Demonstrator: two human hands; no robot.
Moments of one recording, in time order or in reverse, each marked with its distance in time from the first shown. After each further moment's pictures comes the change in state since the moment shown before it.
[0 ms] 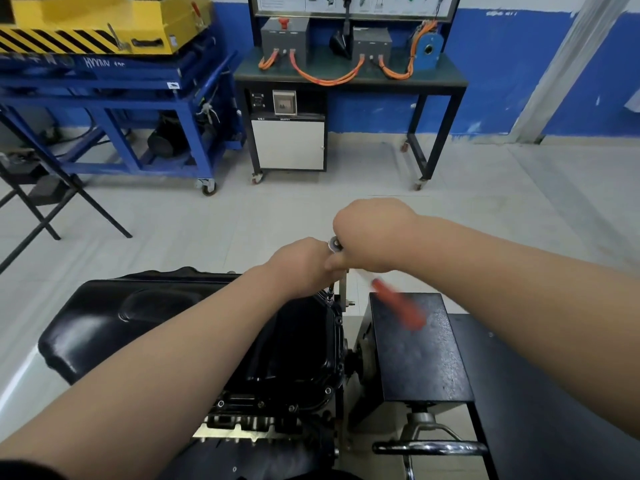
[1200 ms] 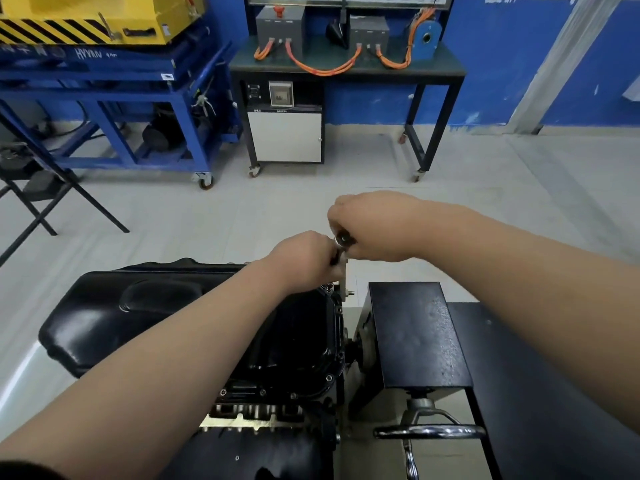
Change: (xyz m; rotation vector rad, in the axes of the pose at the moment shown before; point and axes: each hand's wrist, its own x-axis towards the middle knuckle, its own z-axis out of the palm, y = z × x) left_hand -0.004 0.002 0.007 0.070 0.048 0.059; right_hand -0.011 0.010 0.000 0.094 -0.042 -0.133
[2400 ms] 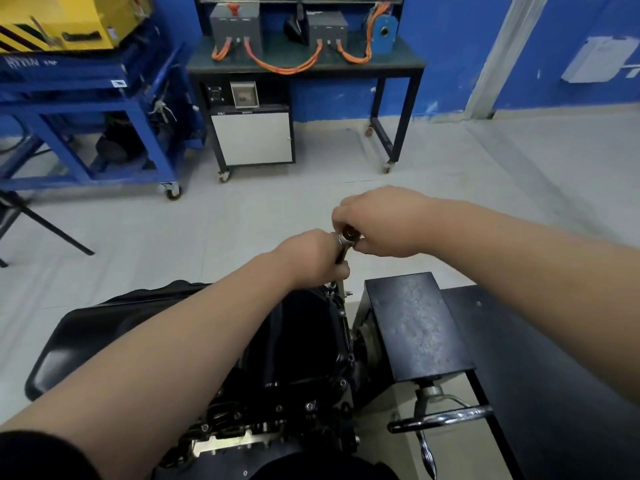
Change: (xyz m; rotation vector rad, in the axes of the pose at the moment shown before) left_hand 0.023 -0.012 -0.009 0.028 -0.147 0.159; right_hand 0.004 0.001 -0.004 -0.072 -0.023 0.118
